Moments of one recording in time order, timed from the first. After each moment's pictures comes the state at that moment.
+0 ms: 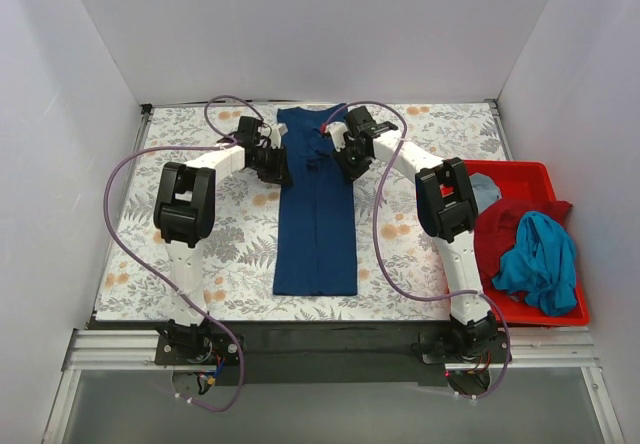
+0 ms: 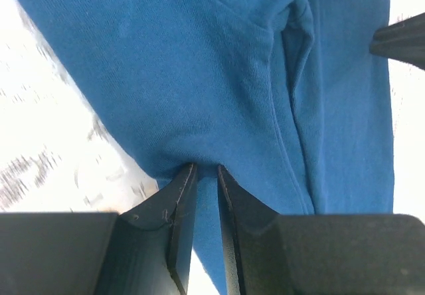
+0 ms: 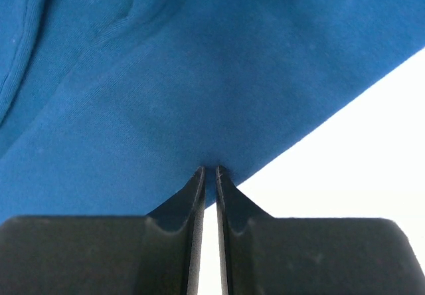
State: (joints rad) left arm -0.23 2.17 1.54 -0.39 0.50 -0.12; right arm 0.49 2.32 1.91 -0.70 -0.25 -0.29
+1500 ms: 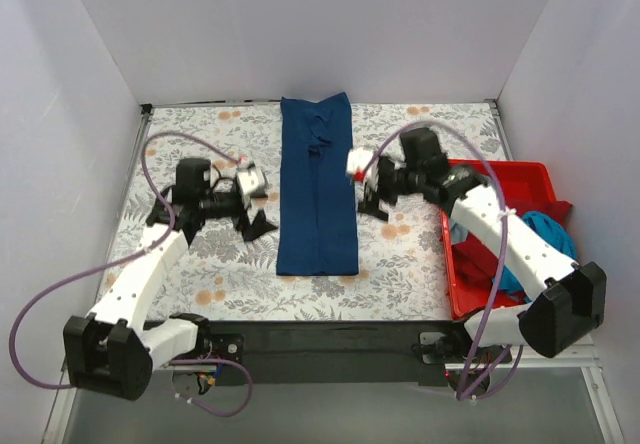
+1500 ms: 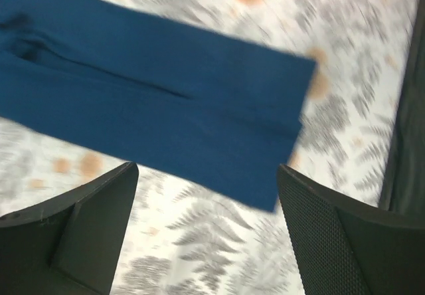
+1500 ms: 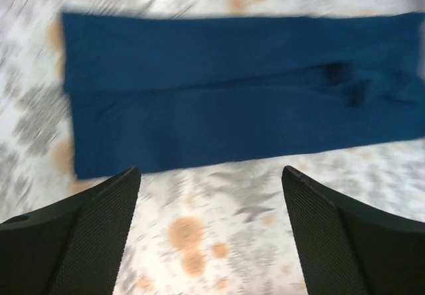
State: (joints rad) left arm -0.20 1.14 0.94 -0.43 0.87 0.58; right arm 0.52 1.34 1.28 -0.60 -0.59 -0.78
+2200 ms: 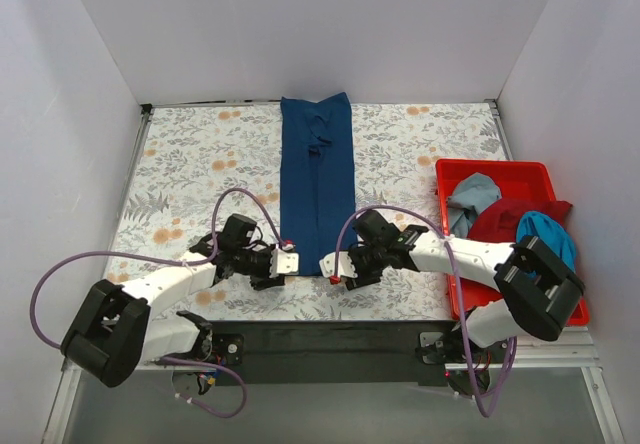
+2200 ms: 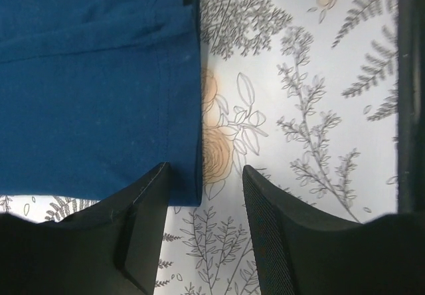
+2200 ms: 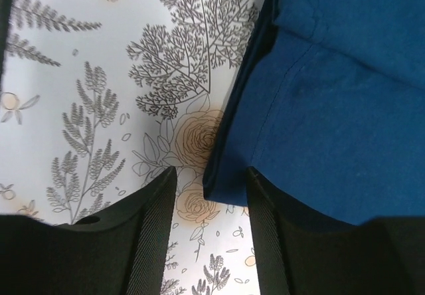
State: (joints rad) left arm -0.51 1.17 0.44 -0.25 0.68 0.95; right arm 0.89 1.42 0.72 -0.37 -0.42 -1.01
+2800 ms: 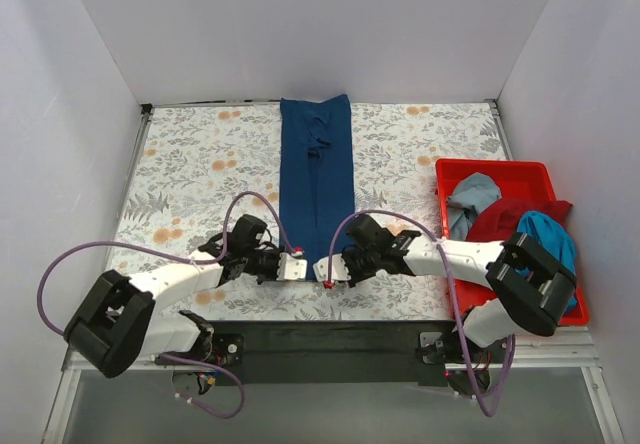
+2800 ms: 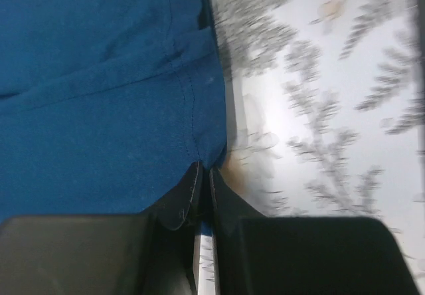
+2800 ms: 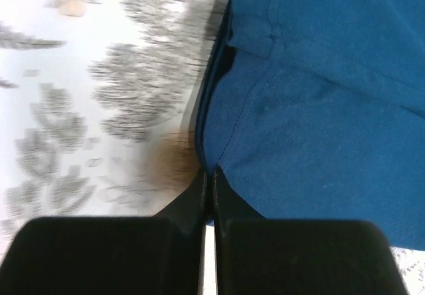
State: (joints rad) left arm -0.58 1.25 0.44 -0.14 0.62 1.00; right arm 0.93 1.47 0.70 -0.23 -0.33 -1.03
